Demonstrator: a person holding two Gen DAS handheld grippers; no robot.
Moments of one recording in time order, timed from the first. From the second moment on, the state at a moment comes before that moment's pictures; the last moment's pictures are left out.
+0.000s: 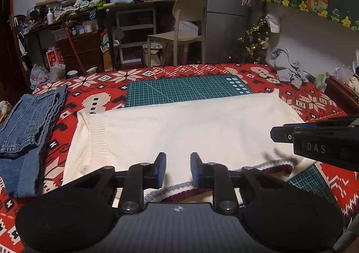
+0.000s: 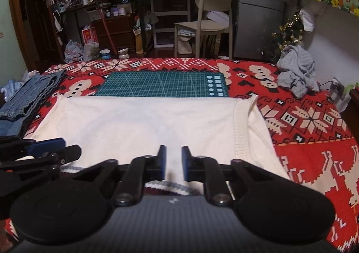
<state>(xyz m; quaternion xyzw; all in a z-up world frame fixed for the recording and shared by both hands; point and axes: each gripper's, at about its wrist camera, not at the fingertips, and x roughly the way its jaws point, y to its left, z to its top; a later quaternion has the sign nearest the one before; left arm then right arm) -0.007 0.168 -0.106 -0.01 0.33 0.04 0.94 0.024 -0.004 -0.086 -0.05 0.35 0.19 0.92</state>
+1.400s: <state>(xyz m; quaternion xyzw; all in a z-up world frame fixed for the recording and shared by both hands) 0.002 0.169 -0.125 -0.04 0.37 0.07 0.92 0.030 0.010 -0.111 -0.06 0.37 0.21 0.90</state>
